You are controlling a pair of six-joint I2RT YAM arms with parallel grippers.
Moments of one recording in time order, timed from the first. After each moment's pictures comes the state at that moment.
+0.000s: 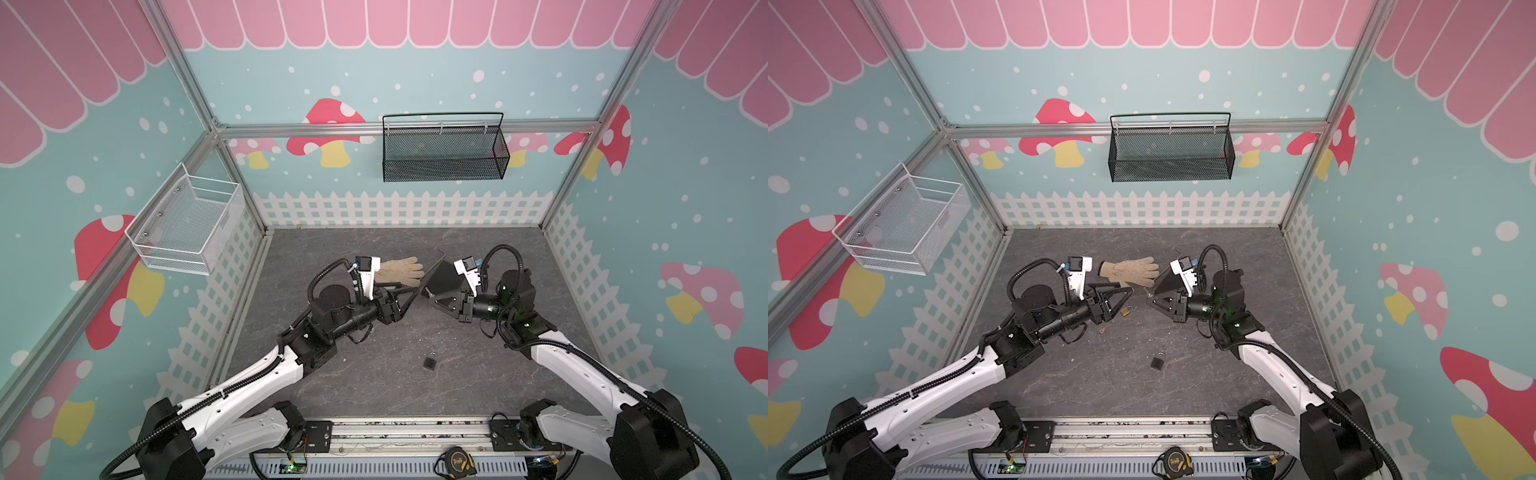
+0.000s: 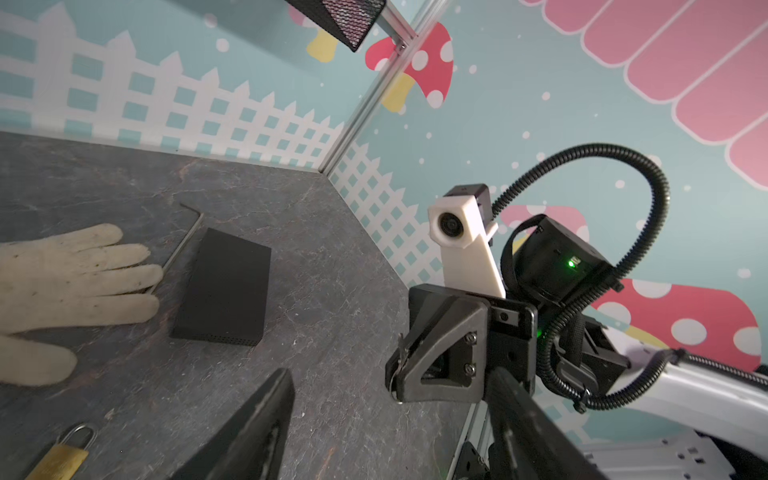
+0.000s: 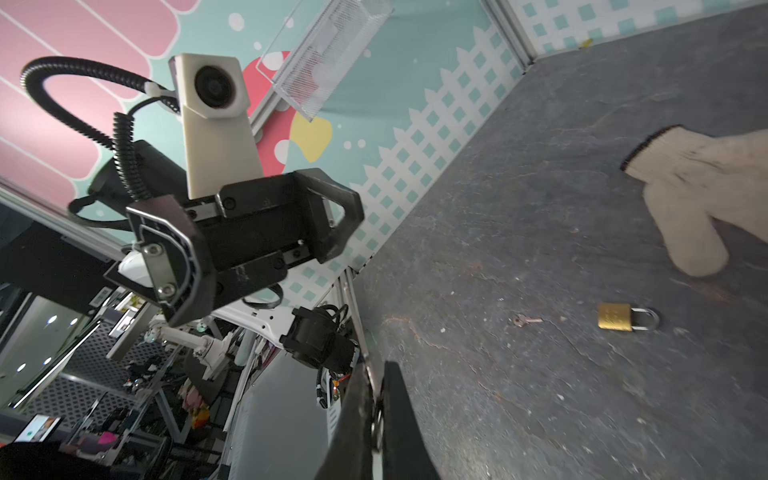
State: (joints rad) left arm -0.75 1.04 0.76 0.18 0.19 -0.69; right arm 0.37 1.12 0.65 0.25 -0.95 0.64
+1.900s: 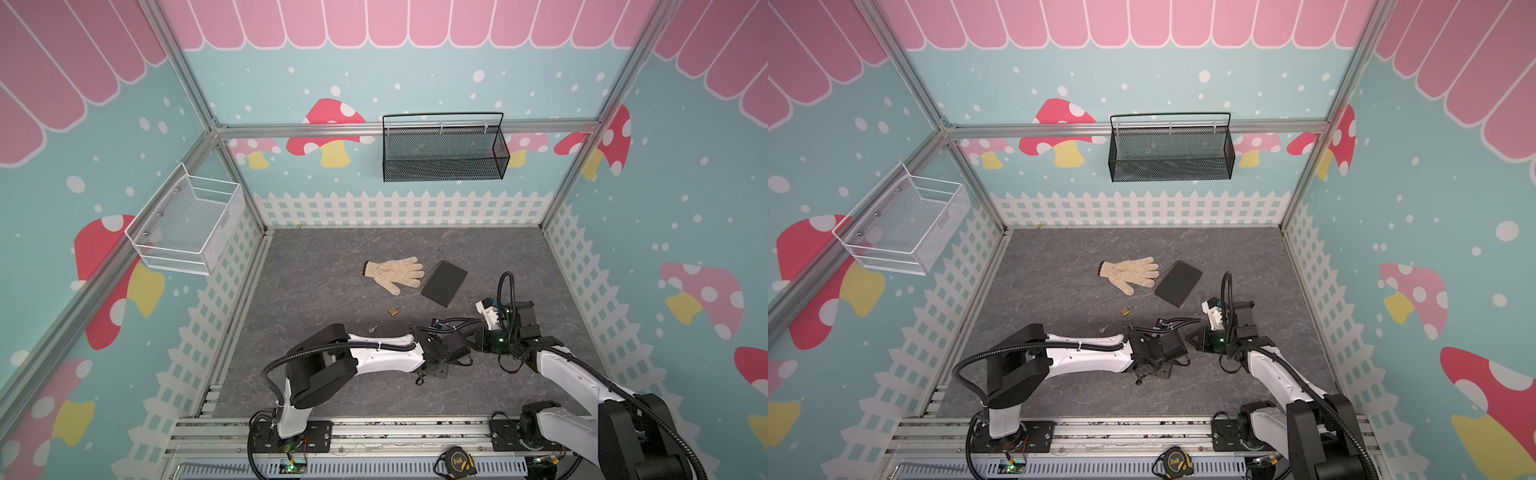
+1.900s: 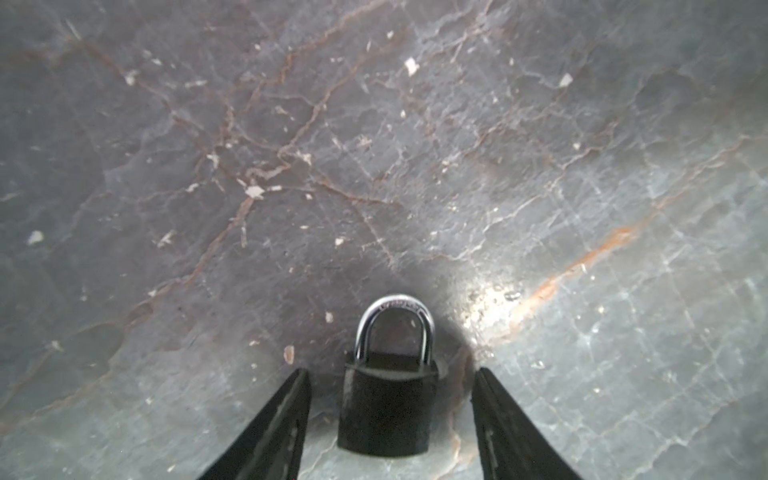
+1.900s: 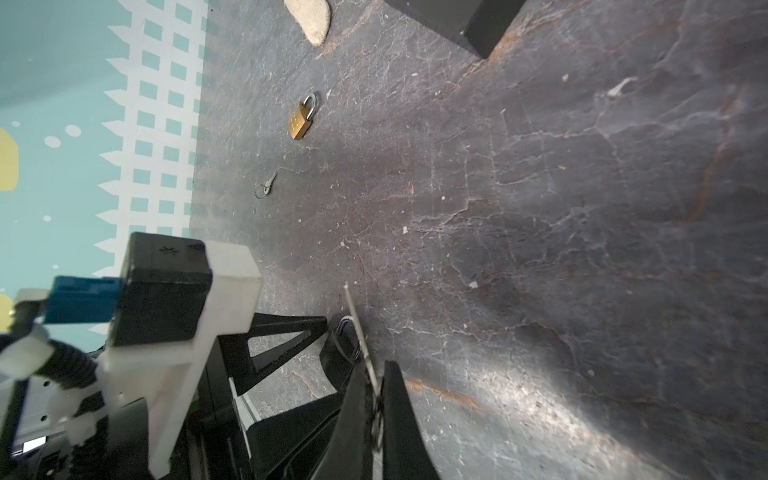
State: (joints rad) left arm -1.18 1.96 1.30 -0.63 -0.22 -0.90; right arm 0.16 1.13 0.42 -0.20 -0.70 0.39
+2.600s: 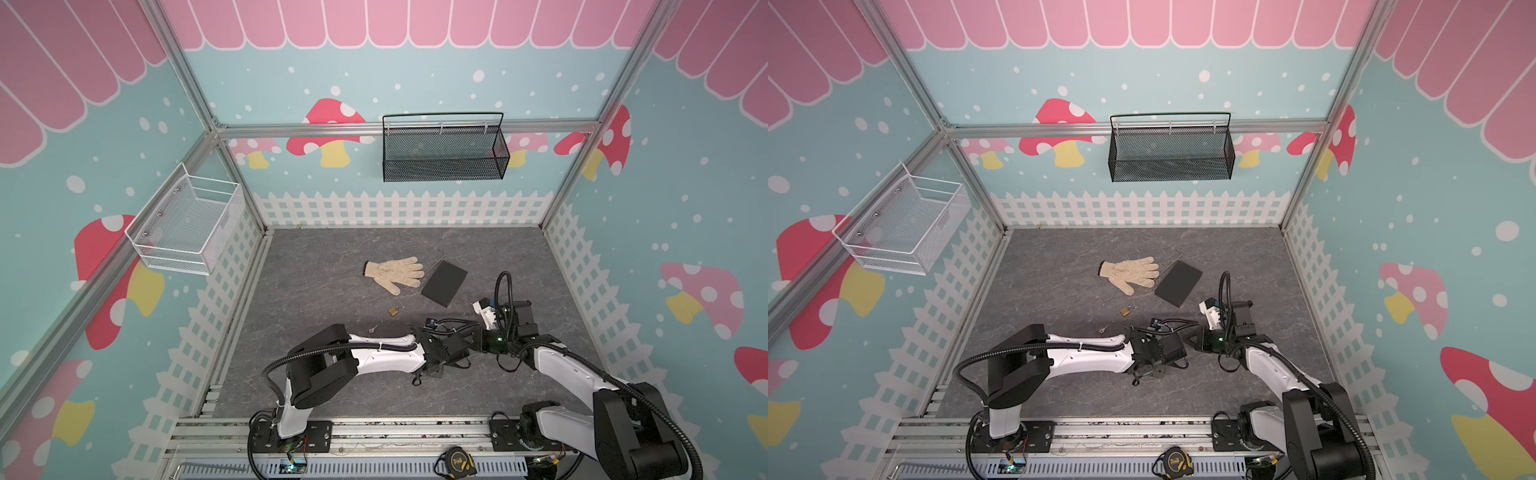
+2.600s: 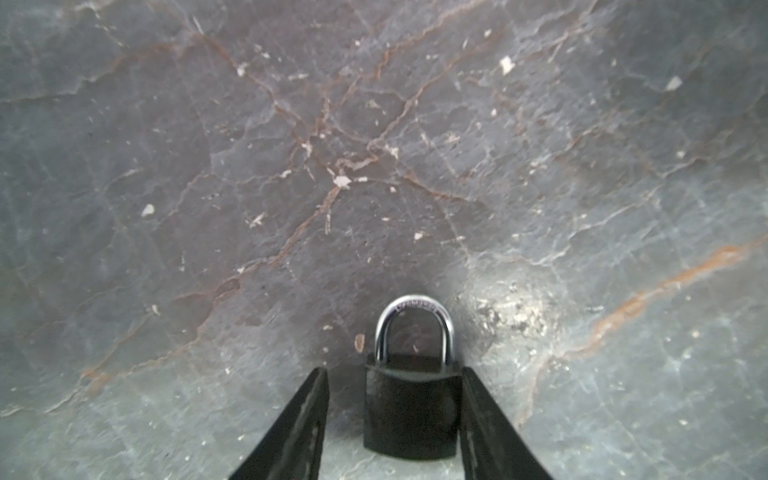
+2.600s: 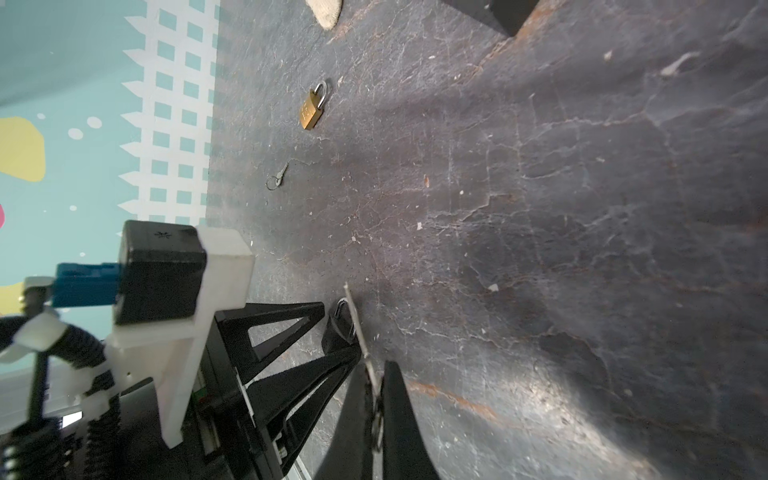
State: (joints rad) left arm -1.19 1.97 1.30 -0.72 -0.30 -0.96; right arm 0.16 1.18 0.42 -0.16 -0.76 0.39
